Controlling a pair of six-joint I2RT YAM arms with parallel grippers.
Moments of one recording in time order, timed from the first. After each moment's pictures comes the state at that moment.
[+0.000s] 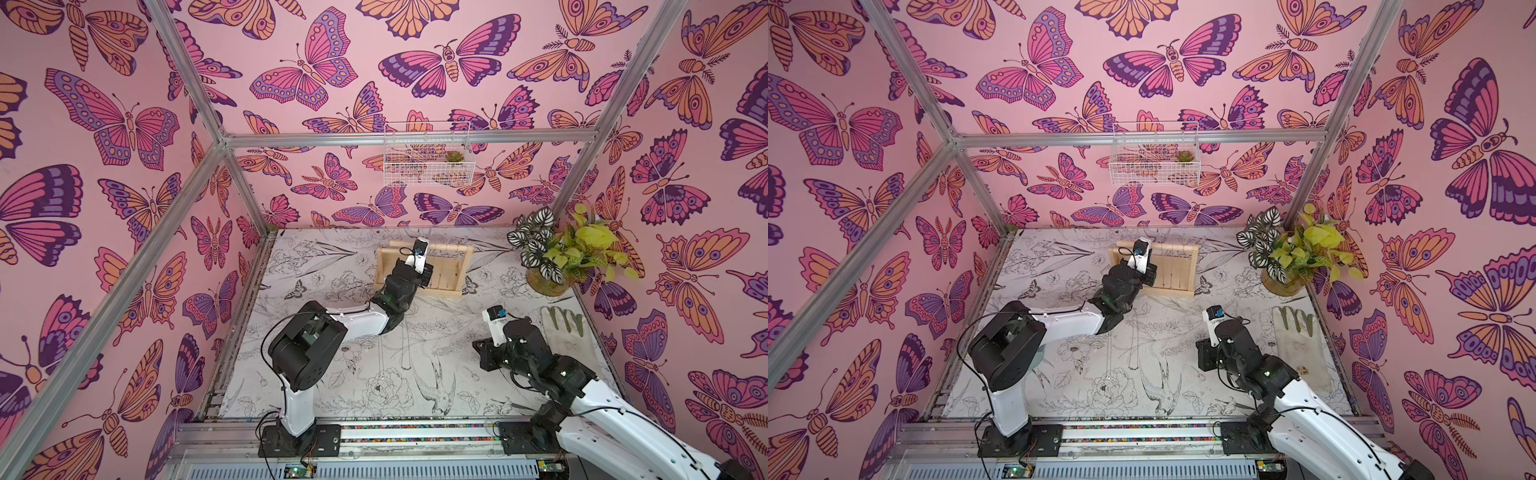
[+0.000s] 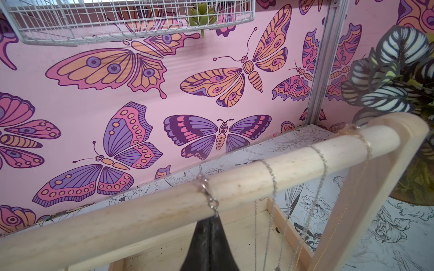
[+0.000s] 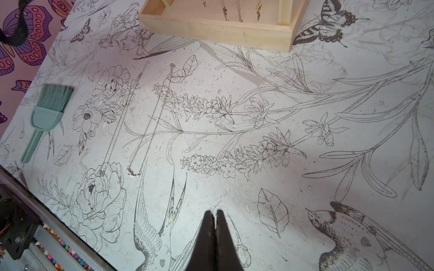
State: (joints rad) left arm -0.74 1.88 1.08 0.78 -0.34 0.09; right arm 0.62 0.71 0.48 -0.51 -0.03 0.44
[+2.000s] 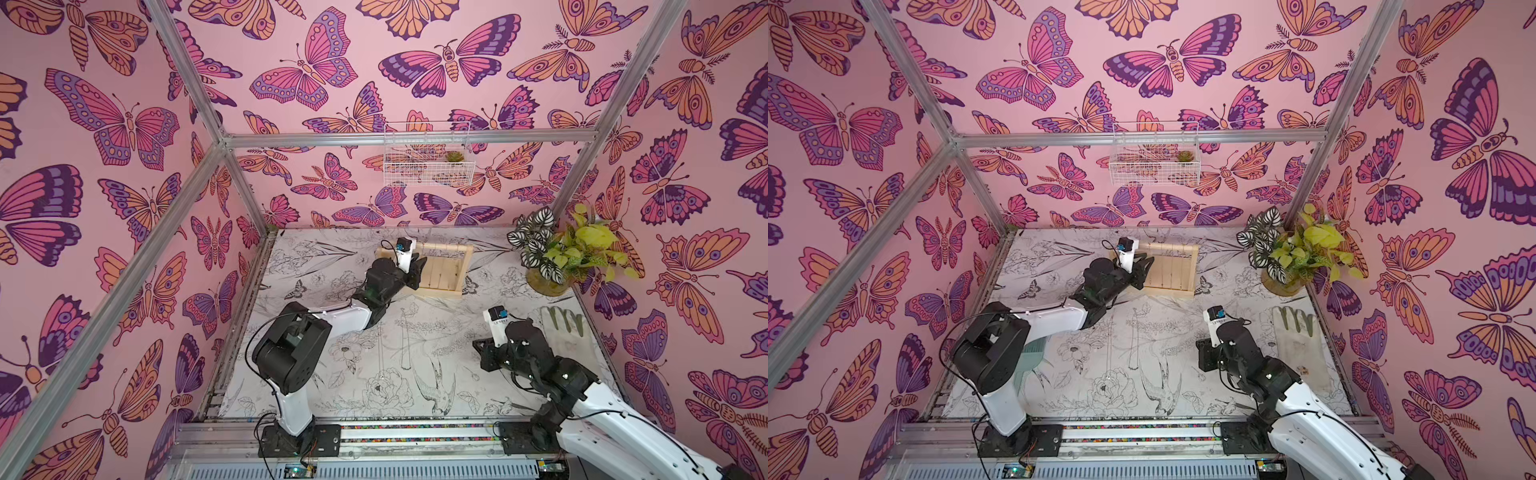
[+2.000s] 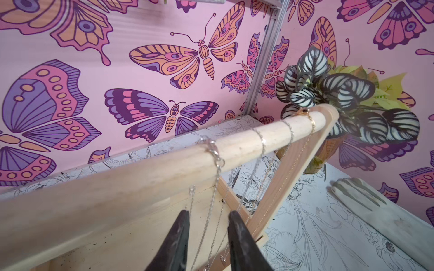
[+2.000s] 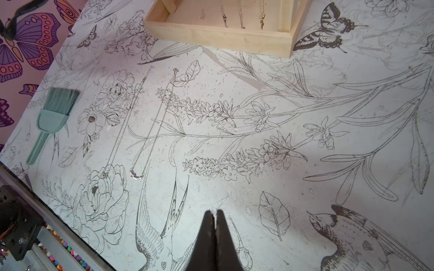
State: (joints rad) left arm -0.62 1.80 1.02 0.70 0.10 -0.14; right arm 0.62 0.68 0.46 -0.50 -0.03 0.44
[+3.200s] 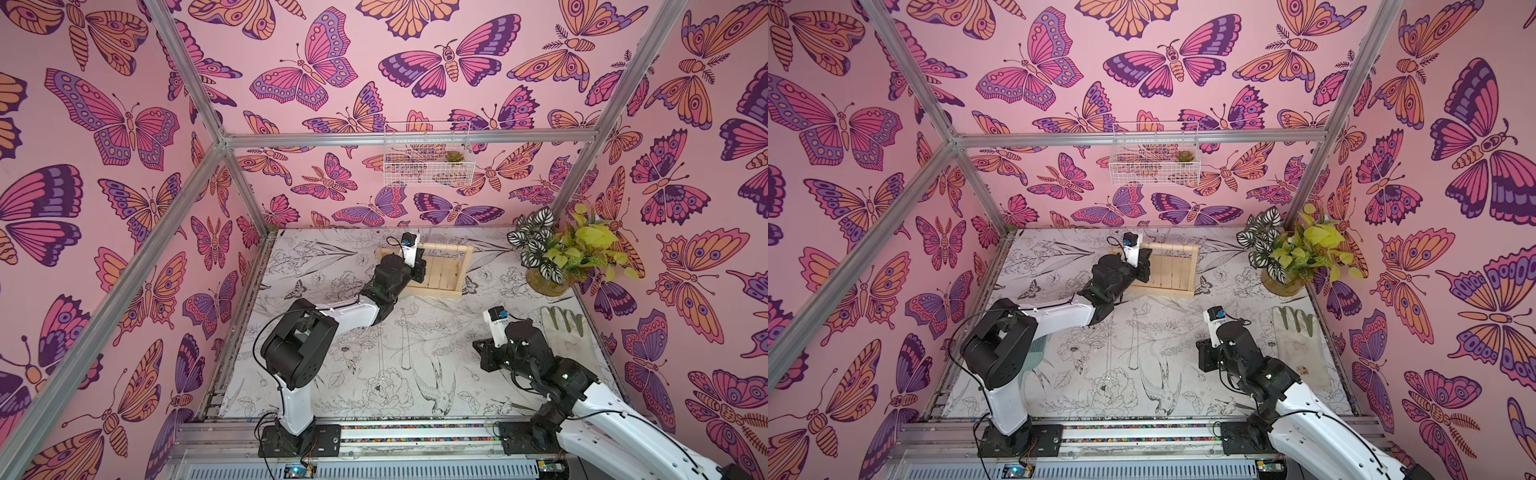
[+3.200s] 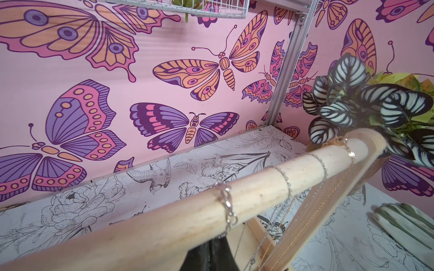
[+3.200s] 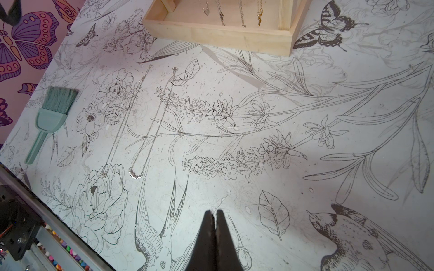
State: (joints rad) left arm -0.65 1.85 1.10 0.69 -0.06 -0.09; right arm 0.62 0.68 0.46 -0.50 -0.03 0.44
